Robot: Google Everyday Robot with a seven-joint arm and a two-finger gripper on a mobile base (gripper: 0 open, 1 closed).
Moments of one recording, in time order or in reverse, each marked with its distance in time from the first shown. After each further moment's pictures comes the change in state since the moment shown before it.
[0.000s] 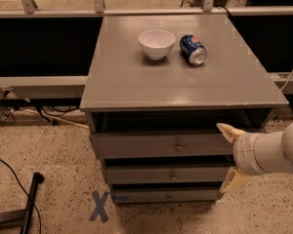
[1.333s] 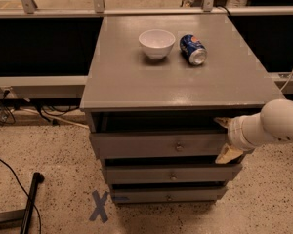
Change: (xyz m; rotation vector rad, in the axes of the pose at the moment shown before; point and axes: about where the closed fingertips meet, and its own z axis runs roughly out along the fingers) arm 0.062 -0.061 0.081 -0.029 0.033 0.021
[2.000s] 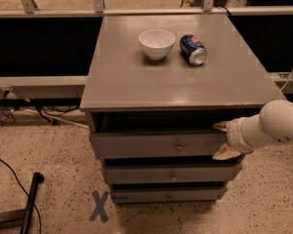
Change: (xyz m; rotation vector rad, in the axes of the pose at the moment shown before) arm -0.004 0.006 0.004 -0.022 -0.008 0.011
